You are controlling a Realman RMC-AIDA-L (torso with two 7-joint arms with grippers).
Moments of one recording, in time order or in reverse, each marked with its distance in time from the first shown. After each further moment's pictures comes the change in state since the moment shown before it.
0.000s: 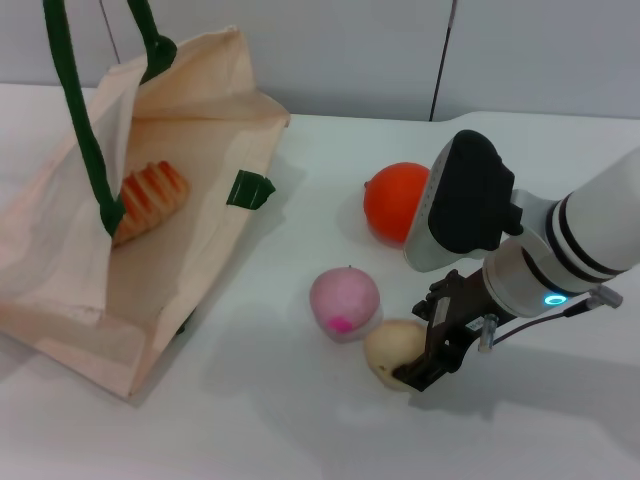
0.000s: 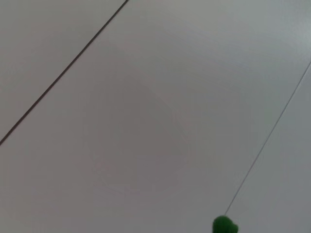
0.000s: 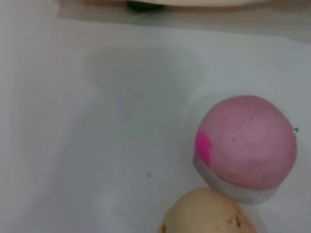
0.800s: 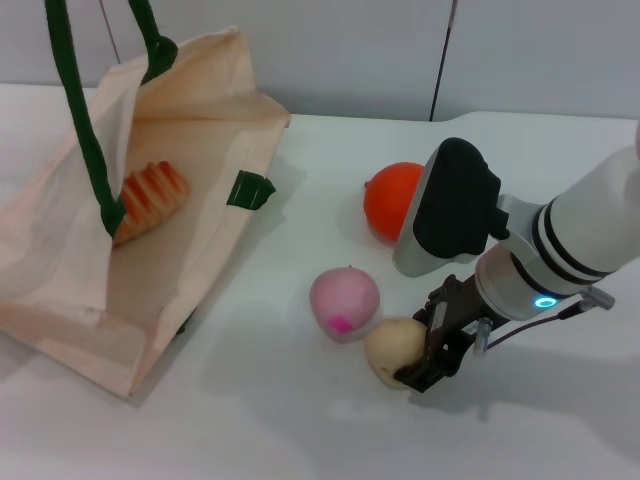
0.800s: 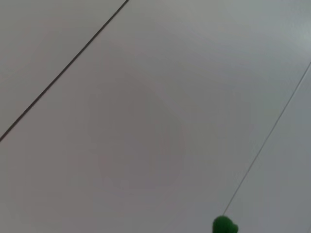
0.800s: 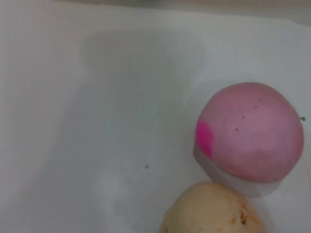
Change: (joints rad) left arm -0.002 0.004 0.000 -0.015 0.000 -0.003 0.000; right arm 0.043 0.000 -0.044 0.056 -0.001 0.021 0.038
